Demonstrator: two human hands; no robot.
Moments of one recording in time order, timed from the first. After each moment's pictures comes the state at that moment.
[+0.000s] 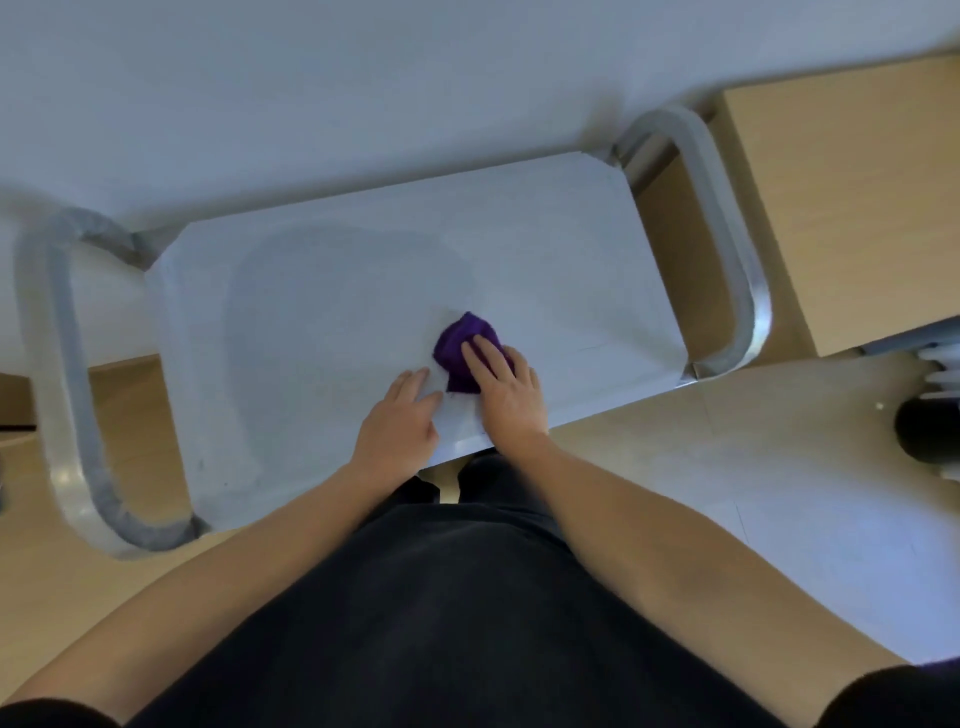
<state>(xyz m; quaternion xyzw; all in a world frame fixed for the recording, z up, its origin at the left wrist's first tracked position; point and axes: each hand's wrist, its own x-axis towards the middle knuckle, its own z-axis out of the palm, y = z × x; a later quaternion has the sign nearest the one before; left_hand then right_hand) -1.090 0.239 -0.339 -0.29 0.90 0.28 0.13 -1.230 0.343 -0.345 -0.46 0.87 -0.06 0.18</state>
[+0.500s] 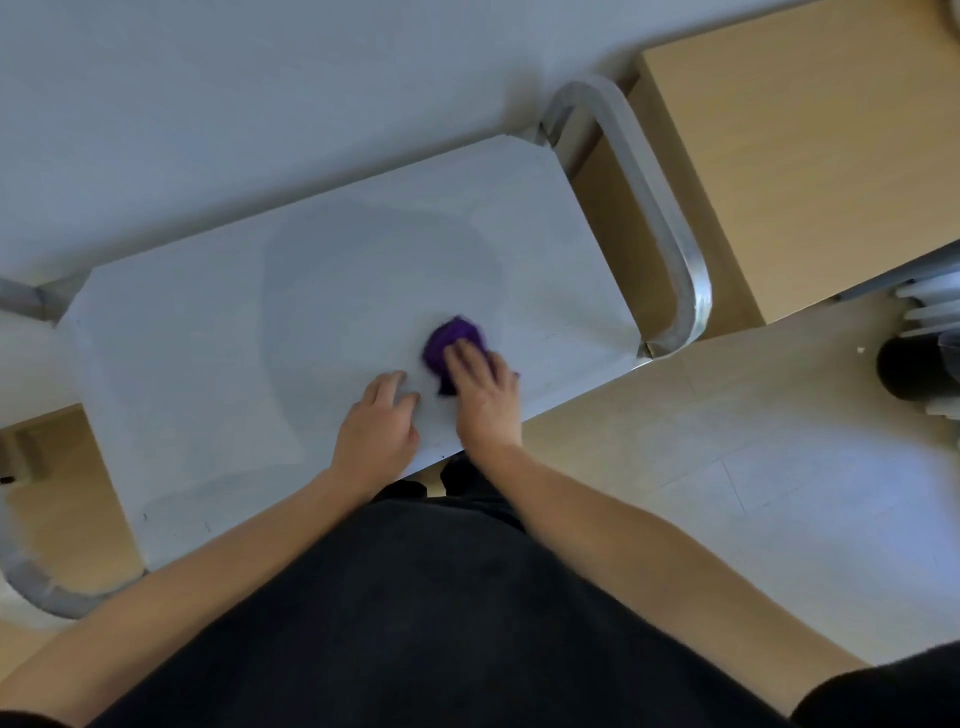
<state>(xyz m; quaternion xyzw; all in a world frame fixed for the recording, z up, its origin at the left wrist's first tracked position) -1.139 0.256 -0.337 -0.24 0.93 0.25 0.12 -1.256 0.371 -0.352 -0.36 0.91 -0.11 0.16</state>
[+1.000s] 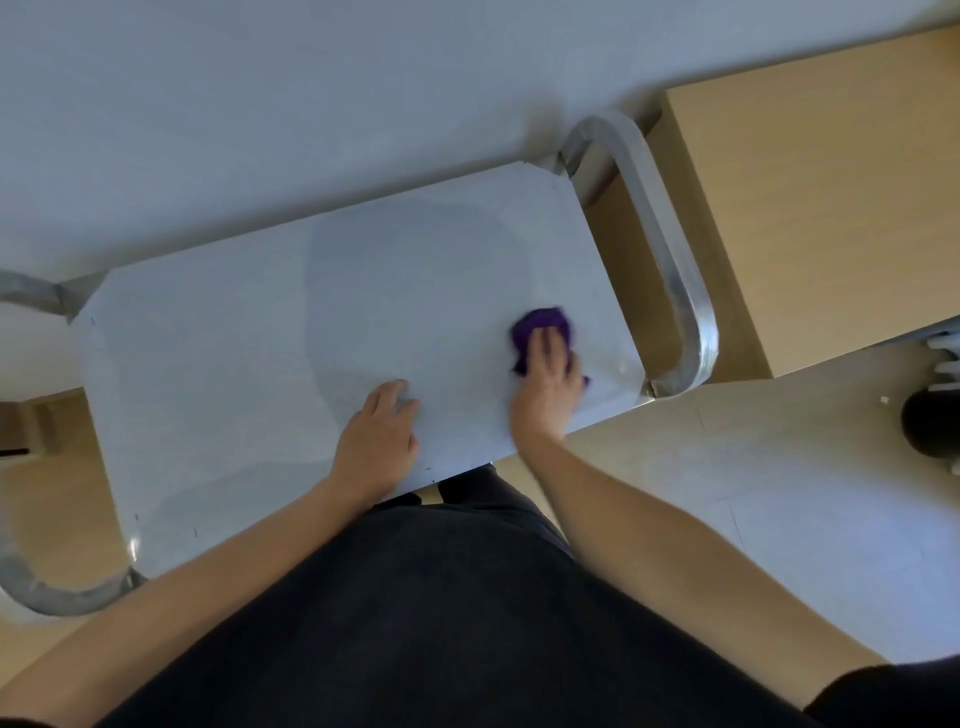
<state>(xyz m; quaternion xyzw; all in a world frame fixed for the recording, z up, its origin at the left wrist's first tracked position) -1.159 0.263 -0.335 -0.28 0.92 0.24 0.12 -1.337 0.383 -0.355 -0.20 0.96 -0.13 0.12</state>
